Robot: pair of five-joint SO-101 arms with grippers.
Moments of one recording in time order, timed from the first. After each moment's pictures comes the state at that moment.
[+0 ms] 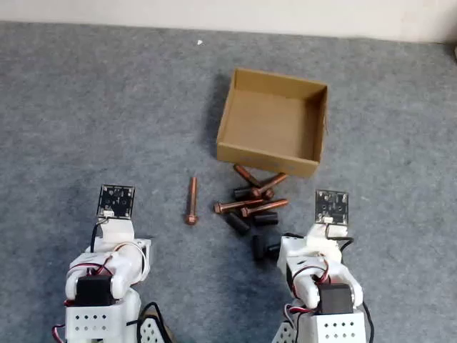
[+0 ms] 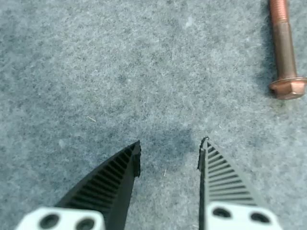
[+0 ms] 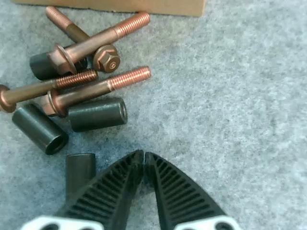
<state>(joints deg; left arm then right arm) -8.3 -102.6 96.0 75.6 0.6 -7.4 -104.1 96.0 68.2 -5.6</state>
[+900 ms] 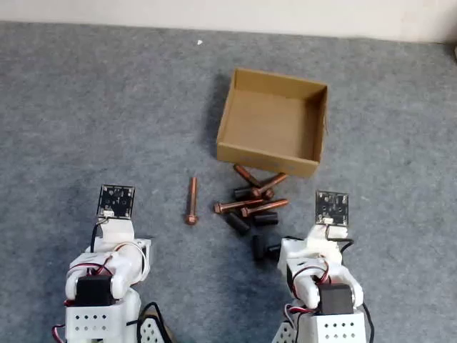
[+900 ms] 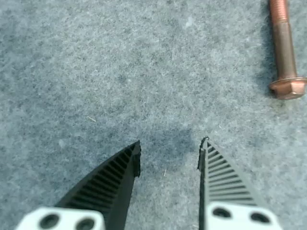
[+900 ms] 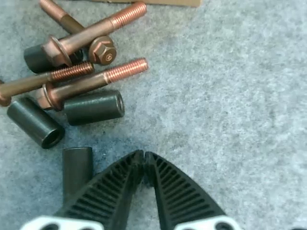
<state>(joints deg) -8.3 -102.6 96.0 75.6 0.6 -7.2 -104.4 95.9 70.3 -5.6</state>
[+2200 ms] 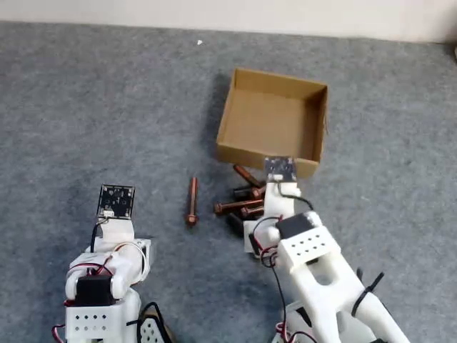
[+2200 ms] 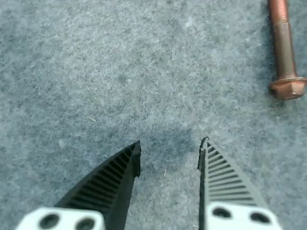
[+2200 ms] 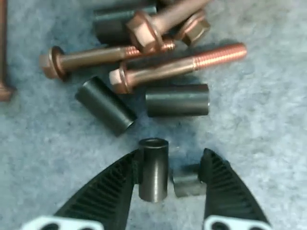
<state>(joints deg) -8.3 -102.6 96.0 75.6 0.6 -27.8 -37.1 66.7 51.9 -16.7</state>
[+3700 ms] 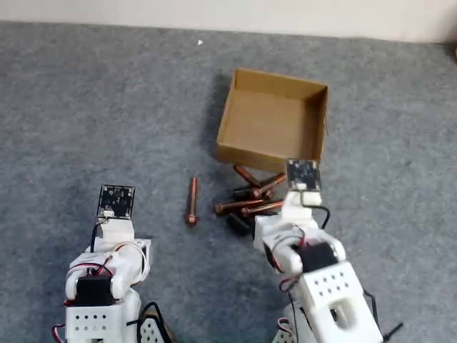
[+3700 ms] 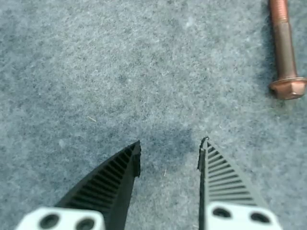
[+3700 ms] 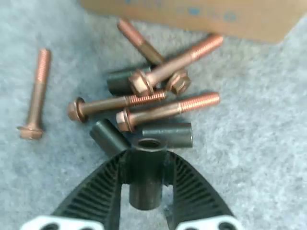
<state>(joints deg) -8.3 -102.6 96.0 75.6 0.6 -24.4 -65.5 77.1 49.5 -14.5</state>
